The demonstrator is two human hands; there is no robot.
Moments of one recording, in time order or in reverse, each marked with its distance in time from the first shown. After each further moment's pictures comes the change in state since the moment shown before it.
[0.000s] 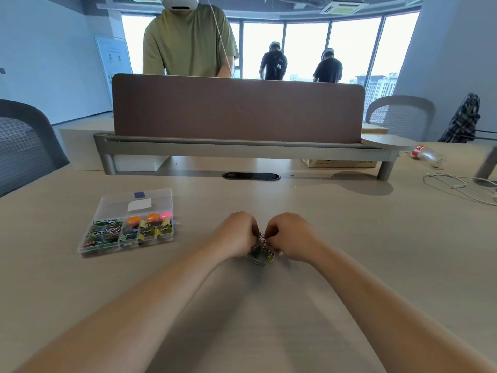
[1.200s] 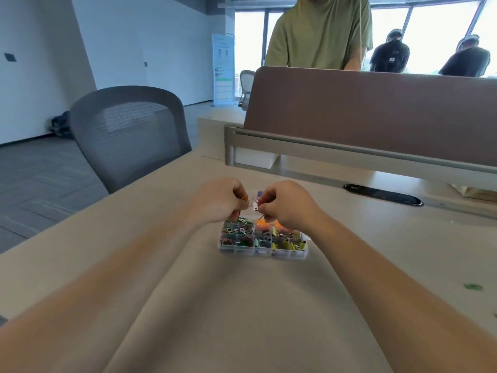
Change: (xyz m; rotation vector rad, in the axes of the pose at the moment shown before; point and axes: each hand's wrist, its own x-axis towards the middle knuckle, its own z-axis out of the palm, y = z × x) left_hand -0.055 -0.231 -0.164 -0.114 0.297 -0.279; right_hand 0.122 -0.247 0.064 0.250 -0.055 -0.371
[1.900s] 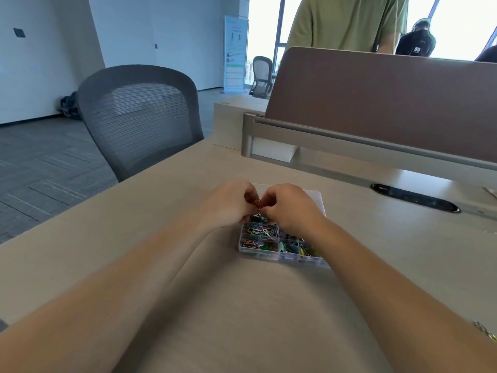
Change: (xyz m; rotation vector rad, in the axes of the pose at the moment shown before) left_hand 0.021 -0.050 0.010 0.015 -0.020 0.052; right_hand 0.043 -0.009 0.052 -0.118 -0.024 -0.041
